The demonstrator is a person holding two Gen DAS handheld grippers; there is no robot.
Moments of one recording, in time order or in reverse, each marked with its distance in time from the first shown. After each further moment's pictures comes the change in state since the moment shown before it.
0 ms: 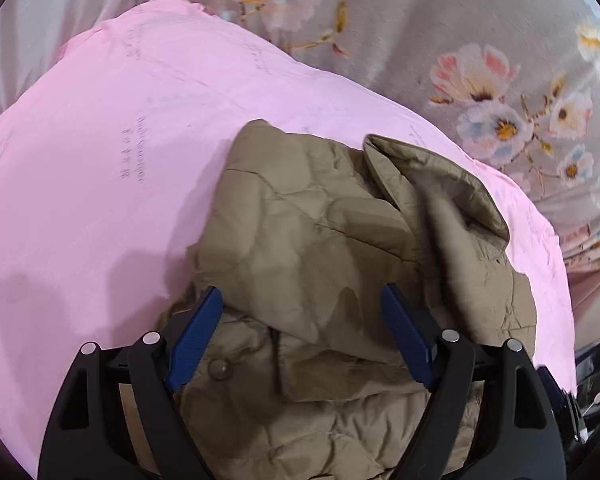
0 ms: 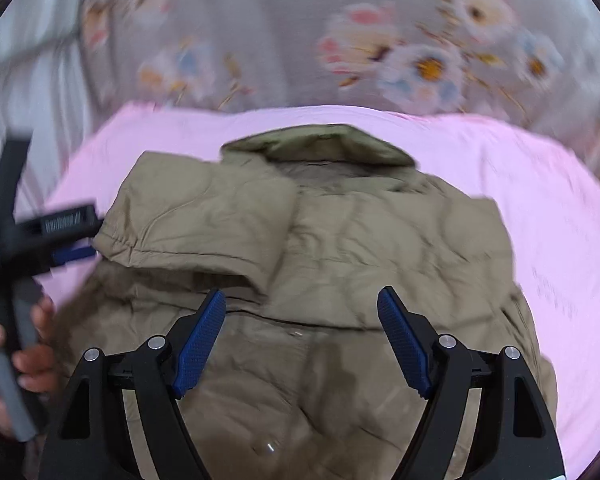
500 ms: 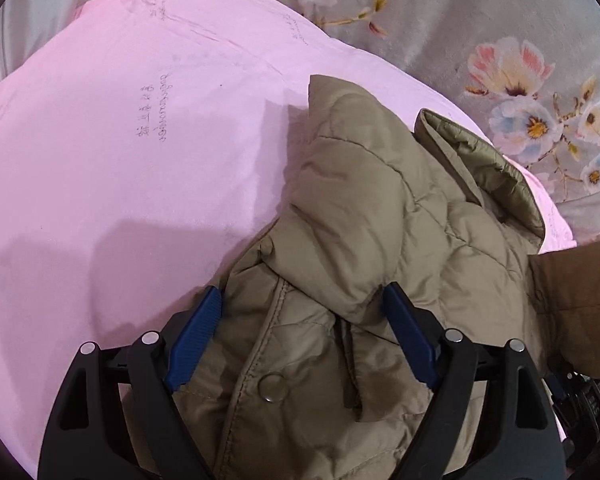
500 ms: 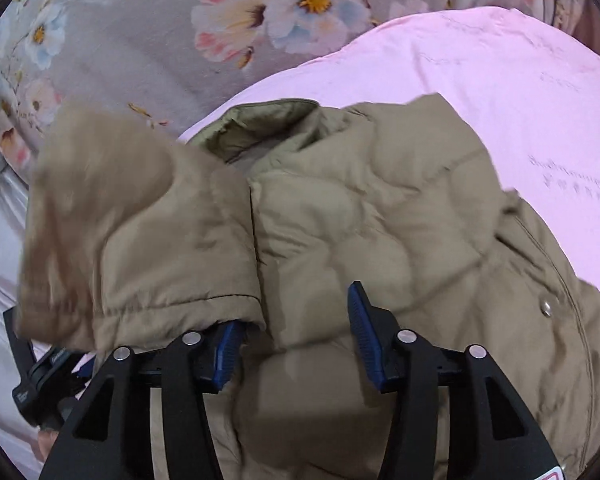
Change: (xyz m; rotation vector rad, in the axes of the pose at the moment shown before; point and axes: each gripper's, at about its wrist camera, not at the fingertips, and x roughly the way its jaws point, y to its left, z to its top) left arm 0.036 0.038 -0.011 -0.055 0.051 0.043; right arm 0.031 -0.114 -0.028 0.540 0.066 0.100
